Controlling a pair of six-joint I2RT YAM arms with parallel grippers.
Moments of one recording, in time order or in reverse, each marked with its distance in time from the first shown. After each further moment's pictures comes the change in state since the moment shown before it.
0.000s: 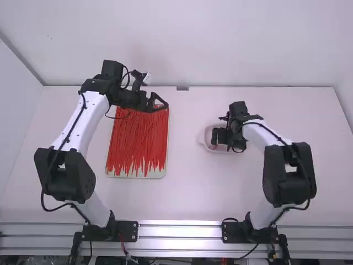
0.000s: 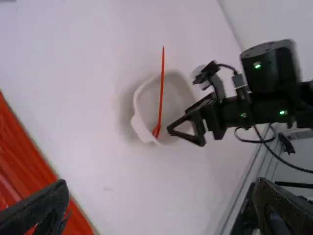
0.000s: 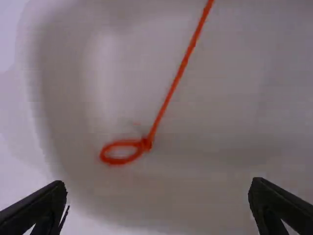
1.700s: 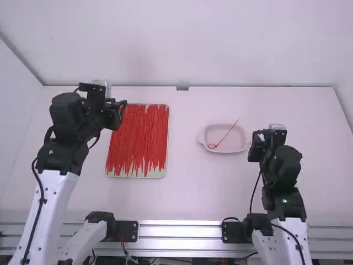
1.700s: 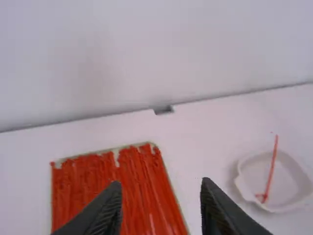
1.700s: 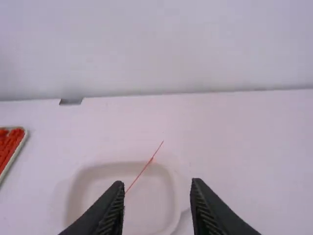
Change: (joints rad) left arm 0.051 -0.782 -0.533 0.462 -0.586 -0.098; right arm -0.154 -1.184 -0.574 0.434 0.168 -0.219
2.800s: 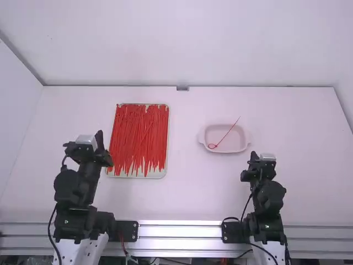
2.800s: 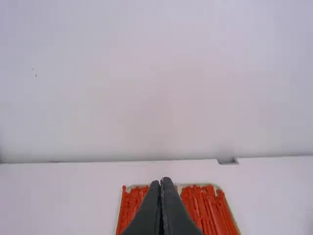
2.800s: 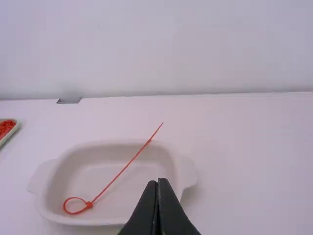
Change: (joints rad) left arm 0.000 -0.703 -0.698 0.387 -0.276 0.000; right arm 0.000 -0.522 -0.509 0.161 0.000 0.000
